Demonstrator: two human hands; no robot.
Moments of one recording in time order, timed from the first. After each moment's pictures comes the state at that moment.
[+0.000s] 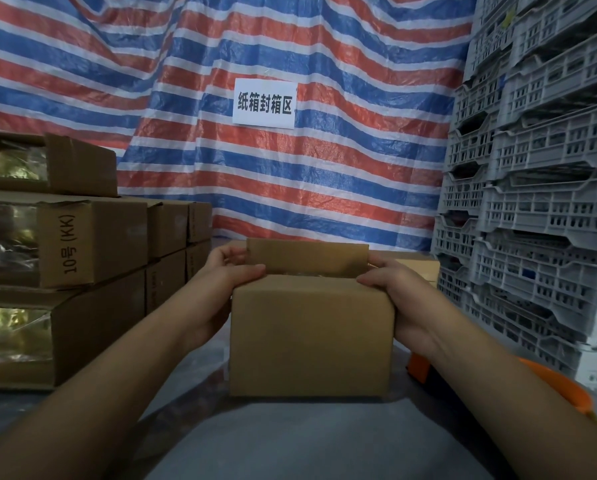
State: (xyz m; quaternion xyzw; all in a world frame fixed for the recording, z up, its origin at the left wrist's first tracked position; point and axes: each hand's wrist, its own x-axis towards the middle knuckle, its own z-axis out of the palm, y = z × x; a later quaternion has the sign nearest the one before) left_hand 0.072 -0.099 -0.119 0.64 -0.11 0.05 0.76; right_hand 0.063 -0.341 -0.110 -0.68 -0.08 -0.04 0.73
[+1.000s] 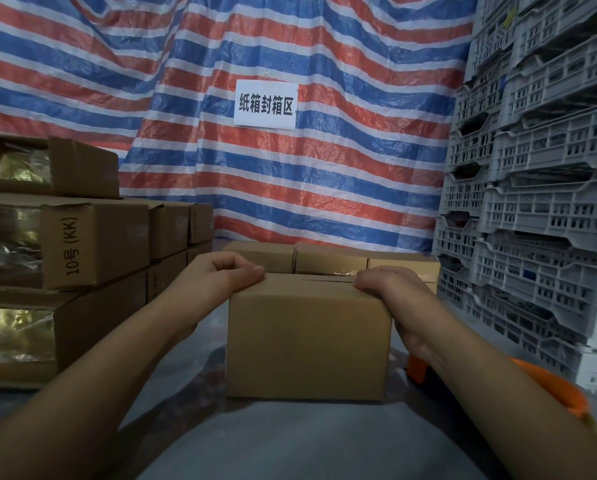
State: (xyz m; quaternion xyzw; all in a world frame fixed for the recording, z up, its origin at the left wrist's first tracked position) left_hand 0.074 -0.085 -0.112 0.79 -0.16 0.13 0.57; right_hand 0.054 -0.339 -0.109 -0.78 -0.02 -0.12 0.62
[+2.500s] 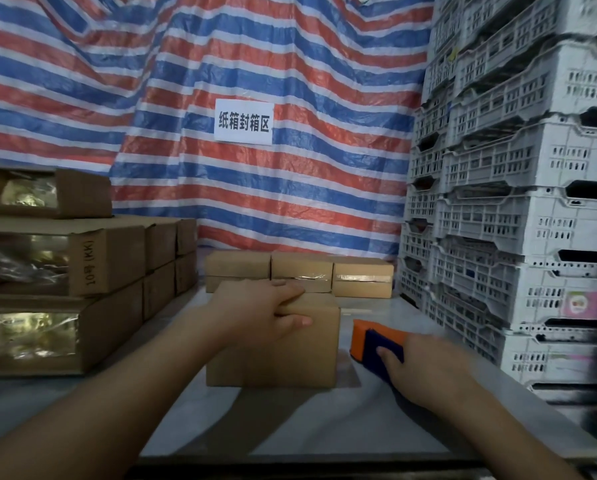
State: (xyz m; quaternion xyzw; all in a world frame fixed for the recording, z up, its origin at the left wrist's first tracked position) left_hand 0.008 -0.151 -0.091 0.95 -0.27 0.15 0.00; right_hand -0.022 -0.428 -0.173 -0.97 0.07 -0.24 0.02
